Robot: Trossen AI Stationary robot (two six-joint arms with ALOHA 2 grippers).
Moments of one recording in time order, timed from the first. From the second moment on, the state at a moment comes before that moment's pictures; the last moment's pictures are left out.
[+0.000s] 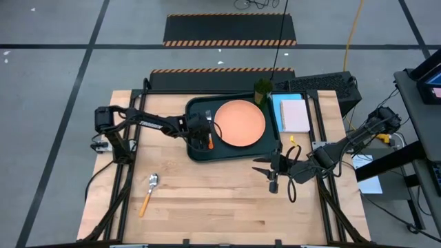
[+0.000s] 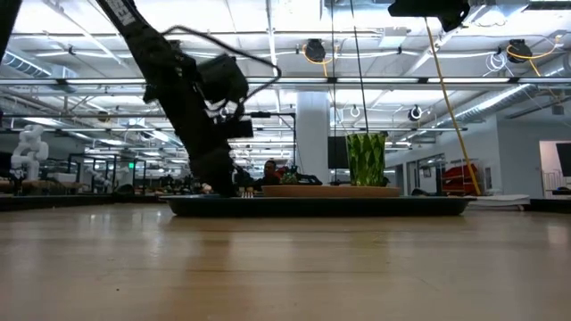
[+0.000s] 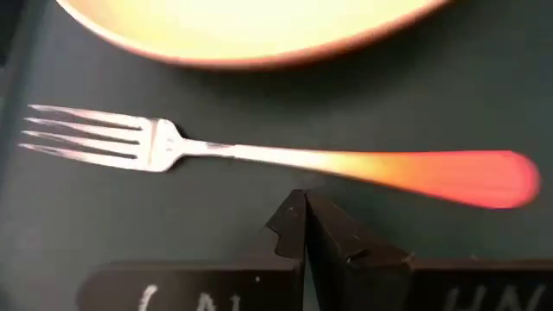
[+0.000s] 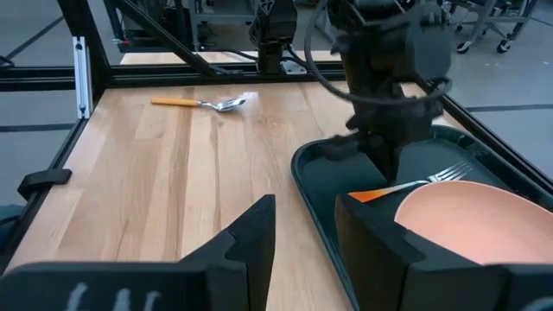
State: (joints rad) left arm 0.26 1.72 0.84 -0.10 -0.14 0.14; right arm 0.53 1.11 0.75 -0.12 0.65 0.29
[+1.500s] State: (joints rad) left arm 0.24 1.61 0.79 -0.50 -0.37 0.00; right arm 0.53 1.11 0.75 -0.14 0.60 0.34
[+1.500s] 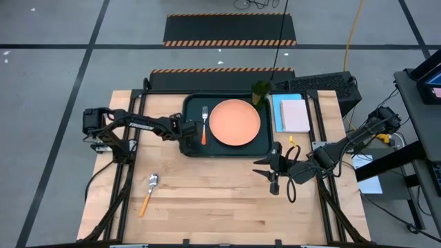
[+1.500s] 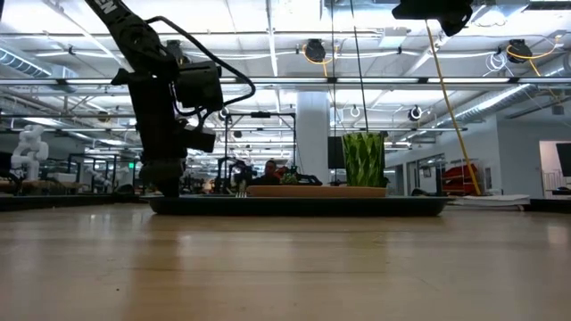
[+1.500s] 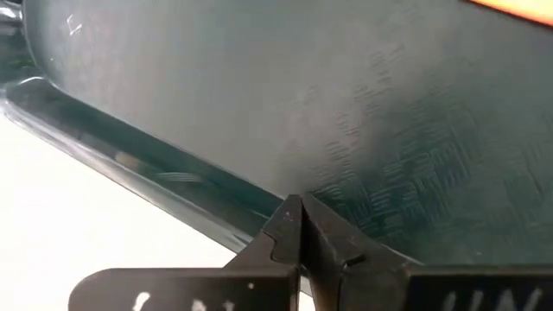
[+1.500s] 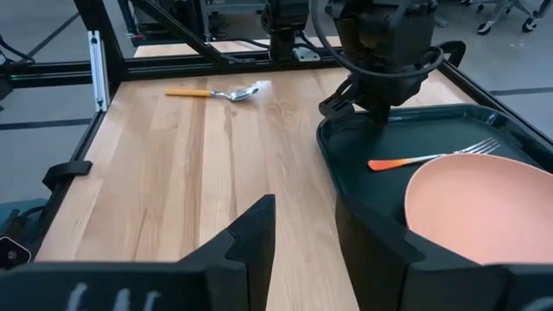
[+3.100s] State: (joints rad) left arm -0.92 1.29 0.79 -0.86 -0.27 -1.76; right arm 0.53 1.11 0.75 -0.14 0.60 0.37
